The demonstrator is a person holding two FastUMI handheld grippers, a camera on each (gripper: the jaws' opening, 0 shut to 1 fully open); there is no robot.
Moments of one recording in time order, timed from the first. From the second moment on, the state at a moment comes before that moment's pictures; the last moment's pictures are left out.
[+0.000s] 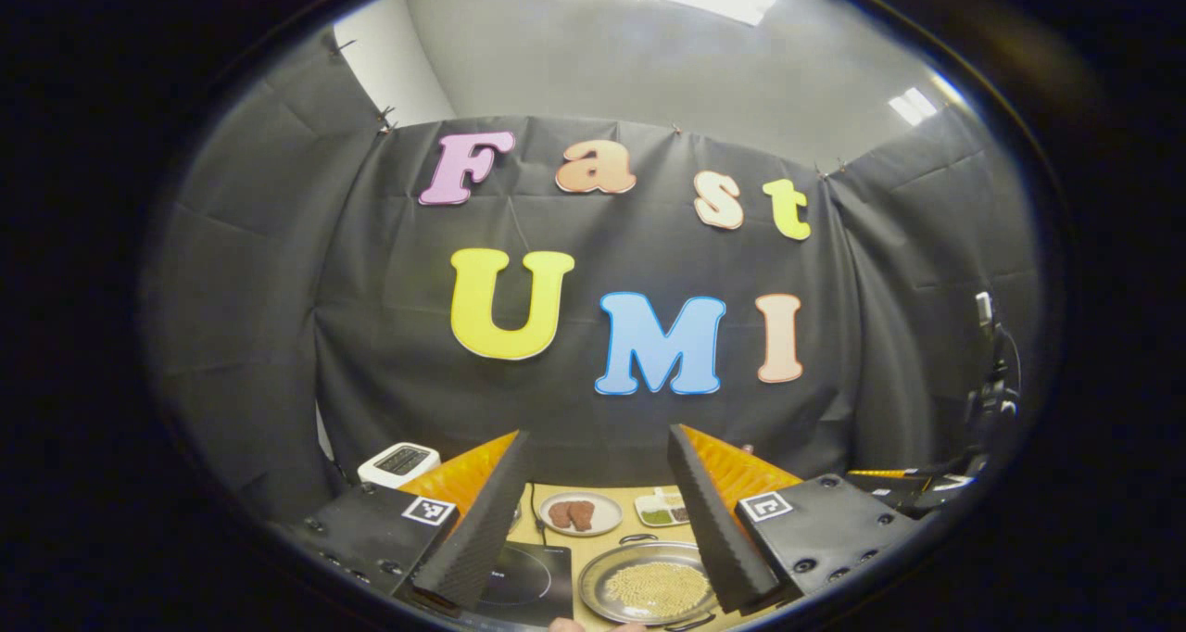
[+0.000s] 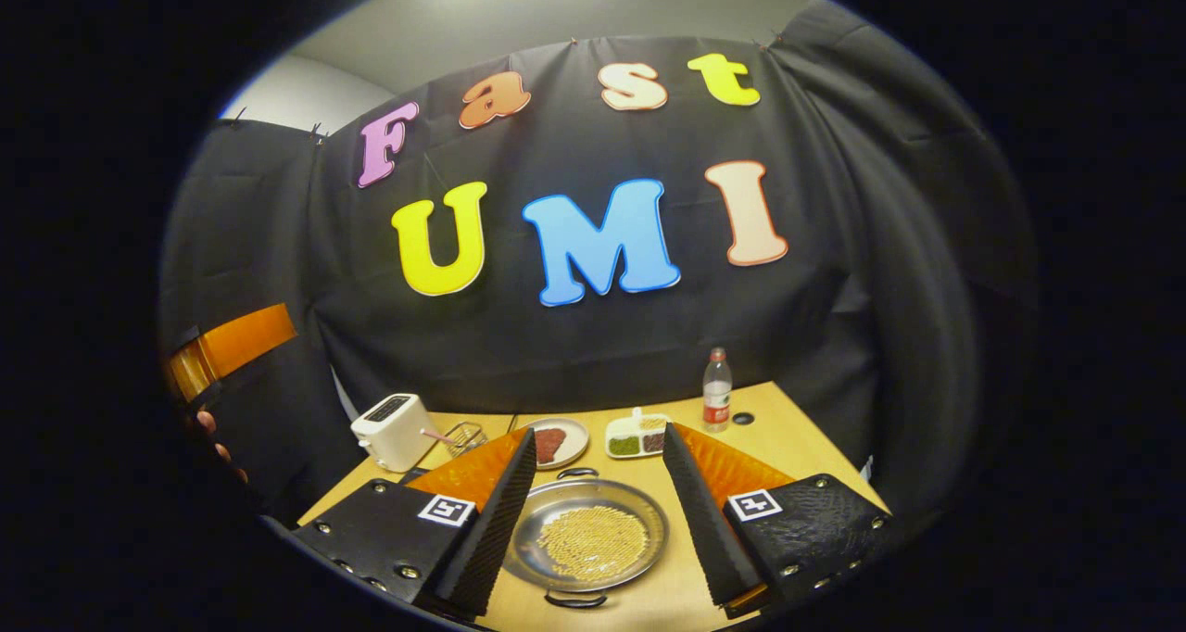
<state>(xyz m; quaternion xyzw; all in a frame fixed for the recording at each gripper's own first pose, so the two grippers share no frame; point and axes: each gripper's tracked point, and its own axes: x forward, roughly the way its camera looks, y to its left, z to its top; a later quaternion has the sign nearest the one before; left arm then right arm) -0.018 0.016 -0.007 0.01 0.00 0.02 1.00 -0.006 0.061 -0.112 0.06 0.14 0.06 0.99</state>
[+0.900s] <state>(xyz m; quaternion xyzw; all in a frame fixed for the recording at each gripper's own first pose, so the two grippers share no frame) -0.041 0.039 -0.012 0.01 0.00 0.04 1.00 -0.050 0.128 -0.278 0.03 0.40 0.16 0.90</state>
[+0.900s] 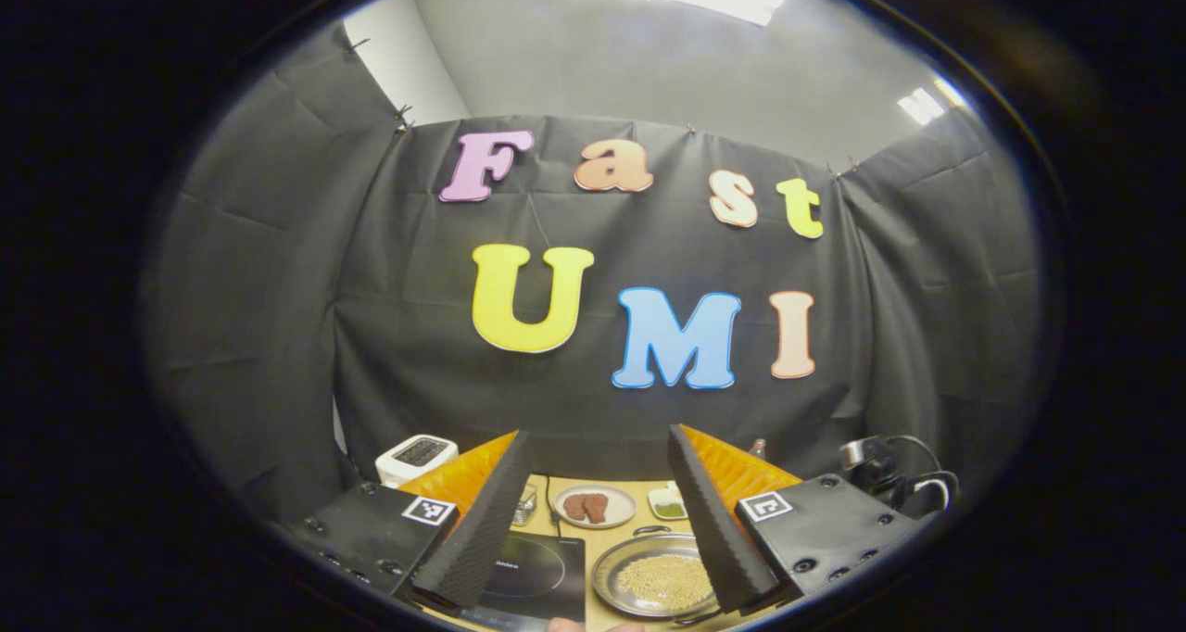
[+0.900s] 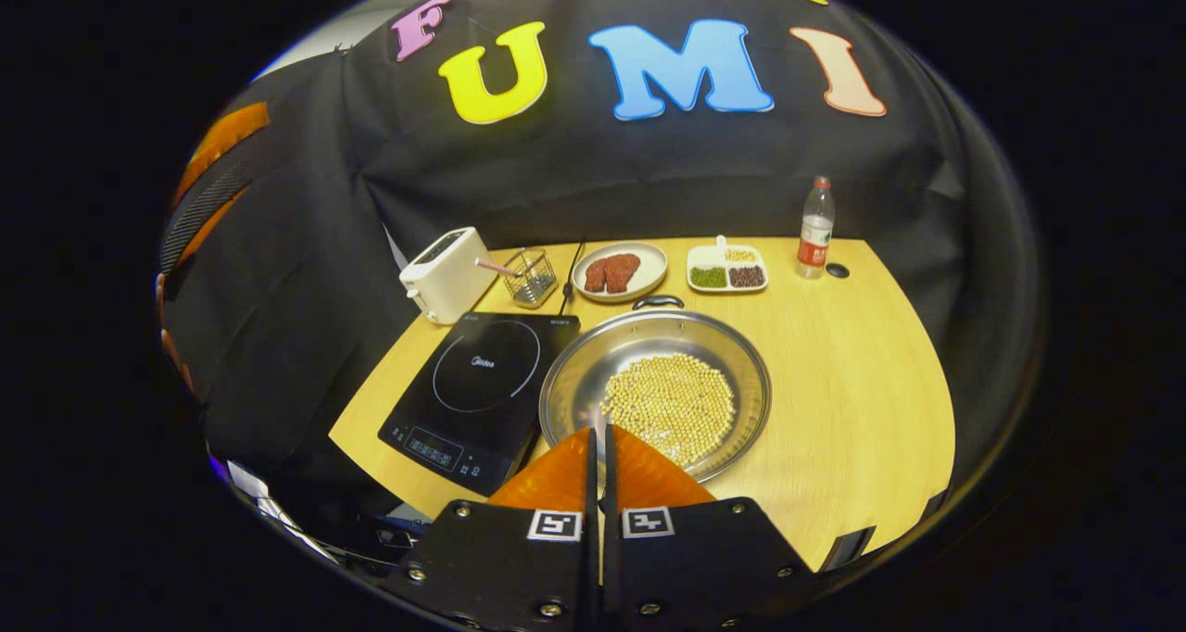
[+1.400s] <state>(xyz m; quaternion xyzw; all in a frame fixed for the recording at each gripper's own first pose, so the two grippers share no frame) -0.054 0.066 -0.020 0.02 0.02 0.07 1.00 -0.081 0.157 -0.372 0.03 0.54 0.18 0.82</state>
